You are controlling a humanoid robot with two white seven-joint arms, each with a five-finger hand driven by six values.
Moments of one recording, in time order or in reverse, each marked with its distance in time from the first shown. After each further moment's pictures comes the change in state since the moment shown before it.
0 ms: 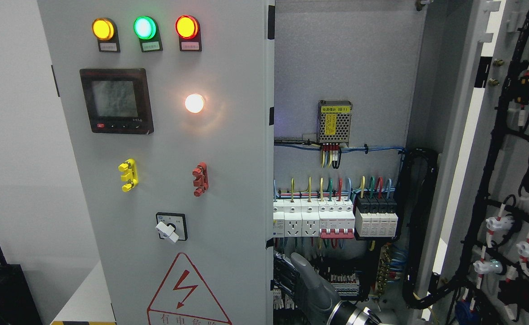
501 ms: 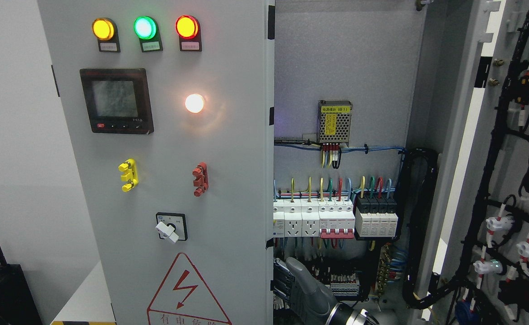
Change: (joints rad) left arm 0.000 0.000 0.000 0.000 0.000 0.001 0.000; right arm 0.002 -0.004 0.016 -0.023 -0.009 0.000 0.015
